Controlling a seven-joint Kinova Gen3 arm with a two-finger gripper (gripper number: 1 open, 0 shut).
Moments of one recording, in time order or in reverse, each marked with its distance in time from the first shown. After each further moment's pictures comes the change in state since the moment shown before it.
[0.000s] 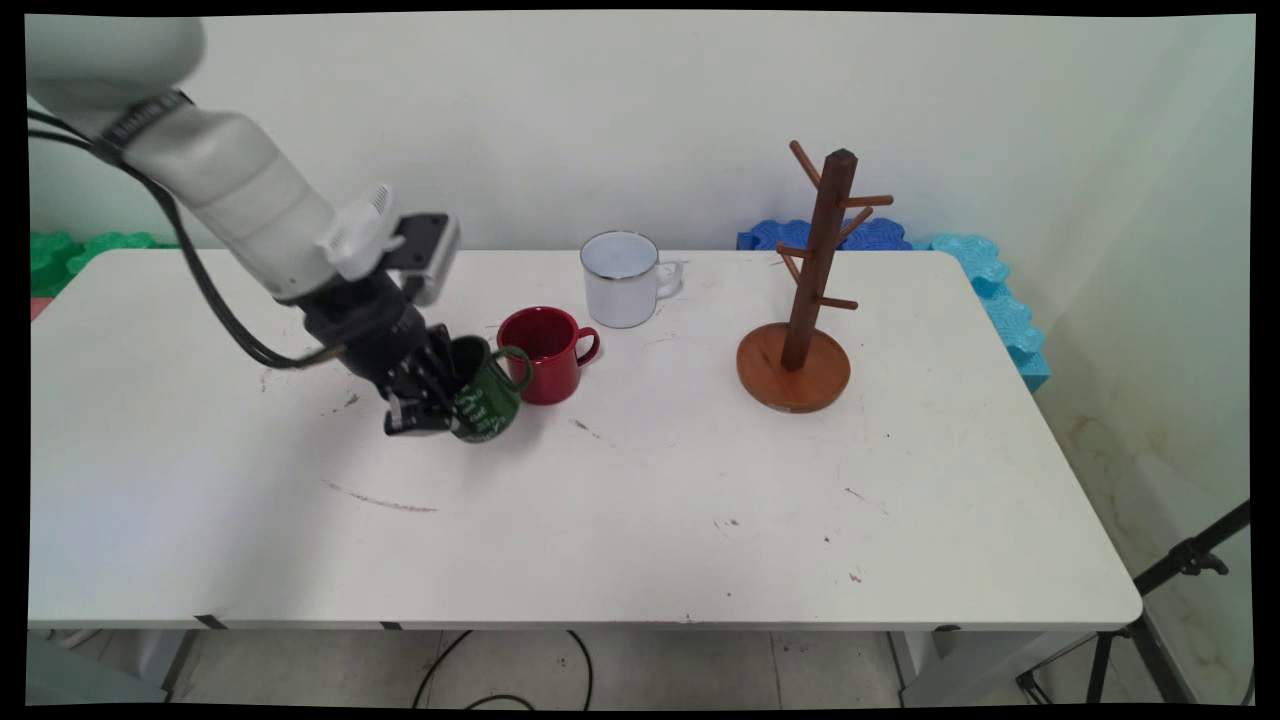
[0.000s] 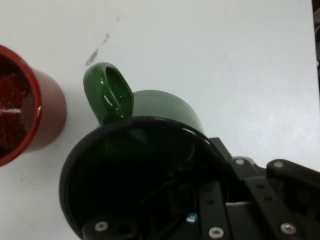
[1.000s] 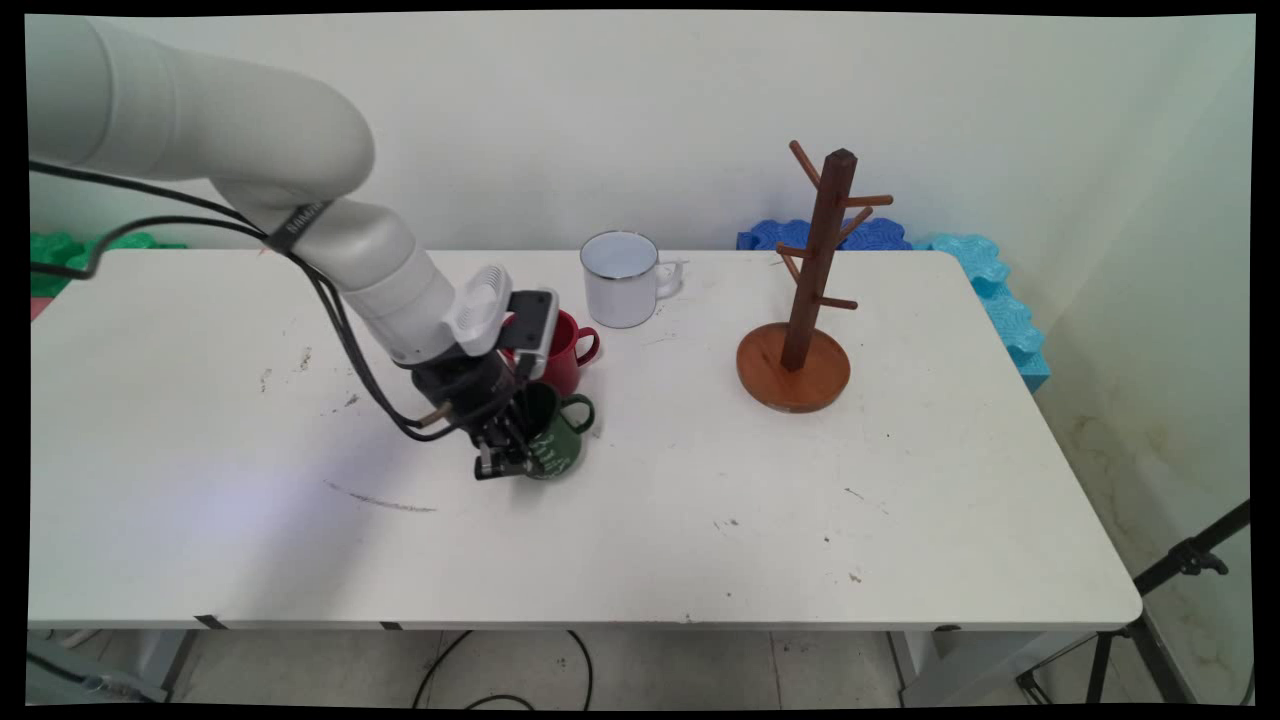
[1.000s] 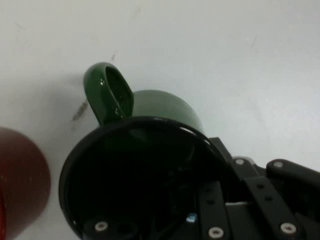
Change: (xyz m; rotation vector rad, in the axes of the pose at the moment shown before) arm 0.043 -0.005 0.087 0.007 -0.047 0.030
